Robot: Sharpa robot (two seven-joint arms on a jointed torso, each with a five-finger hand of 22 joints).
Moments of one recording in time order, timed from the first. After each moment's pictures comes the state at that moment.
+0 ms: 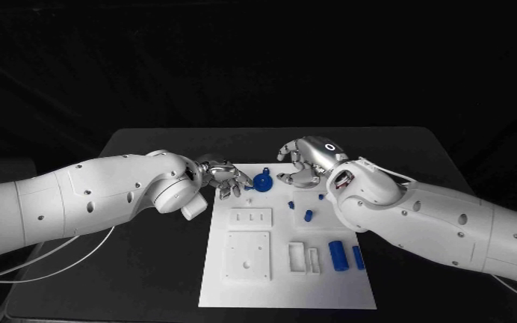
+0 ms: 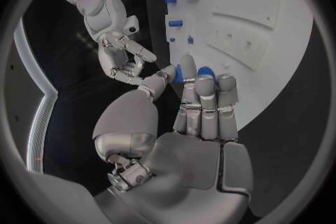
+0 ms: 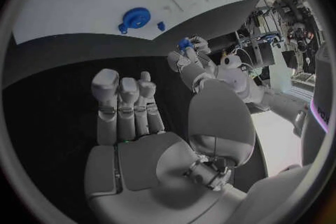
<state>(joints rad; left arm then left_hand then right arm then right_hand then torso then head) 1.31 -0.79 -0.23 1.45 -0.51 -0.15 -0.24 0.92 0.02 0.53 -0.28 0.33 1.01 0.09 0.46 0.50 1.38 -0.06 0.54 0.33 1.19 -0.15 1.22 0.69 0.07 0.98 -0.15 1.03 1.25 1.16 -0.62 -0.07 1.45 -1.63 -0.53 -0.25 0.98 -0.29 0.63 -0.20 0.26 0.93 0.11 0.21 0.50 1.13 0.03 1.10 1.07 1.20 -0.07 1.10 1.23 0.12 1.32 -0.09 0.95 1.28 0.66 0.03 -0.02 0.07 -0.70</state>
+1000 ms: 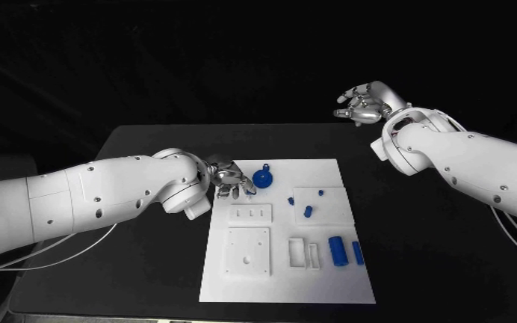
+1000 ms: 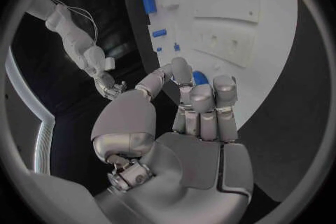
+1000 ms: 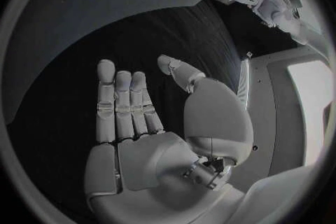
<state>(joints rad) 1.31 -0.76 -0.24 1.49 -0.72 -0.17 -0.35 0.91 -0.02 0.53 -0.28 0.40 1.06 0.07 0.46 0.50 1.45 -0.10 0.70 0.39 1.27 -0.18 1.38 0.72 0.08 1.08 -0.19 1.13 1.31 1.26 -0.71 0.02 1.21 -1.03 -0.51 -0.06 1.04 -0.26 0.68 -0.18 0.34 0.86 0.17 0.22 0.49 0.93 0.07 0.90 0.90 0.99 -0.01 0.89 1.06 0.16 1.09 0.03 0.65 1.15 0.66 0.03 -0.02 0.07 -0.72</state>
